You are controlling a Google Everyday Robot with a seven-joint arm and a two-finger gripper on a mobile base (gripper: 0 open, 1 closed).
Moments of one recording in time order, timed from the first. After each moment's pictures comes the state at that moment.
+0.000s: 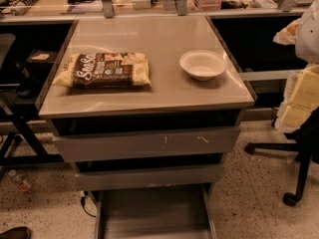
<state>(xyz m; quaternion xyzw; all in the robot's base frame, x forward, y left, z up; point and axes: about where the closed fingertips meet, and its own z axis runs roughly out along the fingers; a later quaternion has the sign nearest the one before) 0.439 -0.215 0.983 -0.60 0.78 -0.04 0.17</state>
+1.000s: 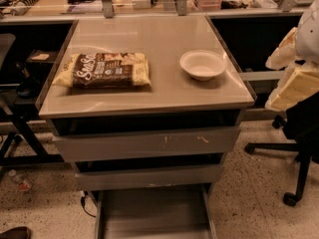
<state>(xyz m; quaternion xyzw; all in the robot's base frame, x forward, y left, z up) 0.439 -0.215 0.983 -0.60 0.78 -0.04 0.17</state>
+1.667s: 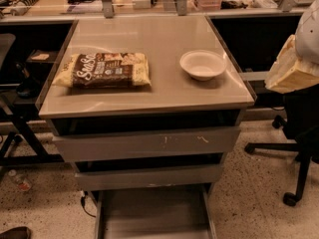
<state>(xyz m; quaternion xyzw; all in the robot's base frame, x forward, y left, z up) 0.439 -0.215 0.983 -0.60 0.78 -0.04 0.17</state>
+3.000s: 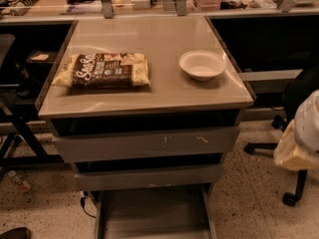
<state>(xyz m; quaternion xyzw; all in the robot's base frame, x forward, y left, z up) 0.367 -0.248 0.859 -0.57 0.82 -0.02 0.08</state>
